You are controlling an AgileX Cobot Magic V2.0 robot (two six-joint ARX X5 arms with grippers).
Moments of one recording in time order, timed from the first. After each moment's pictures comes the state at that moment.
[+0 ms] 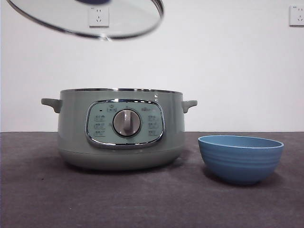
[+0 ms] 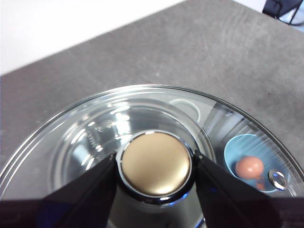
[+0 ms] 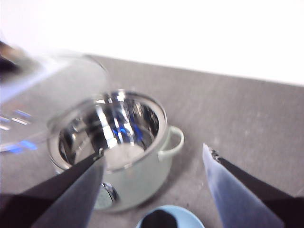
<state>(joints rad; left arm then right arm) -0.48 1.24 1.35 -0.62 0.14 0.08 0.50 0.67 0.92 -0.49 -0.02 0.05</state>
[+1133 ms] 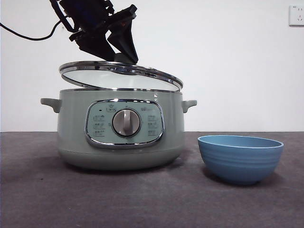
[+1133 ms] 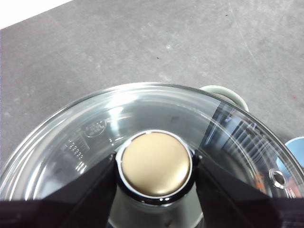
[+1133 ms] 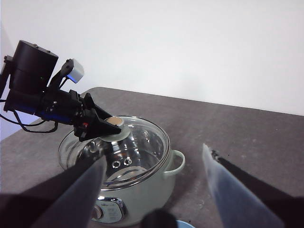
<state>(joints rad) -0.48 1.59 1.35 -0.37 0.13 0.10 0.50 0.55 1.00 -0.59 -0.02 0.06</state>
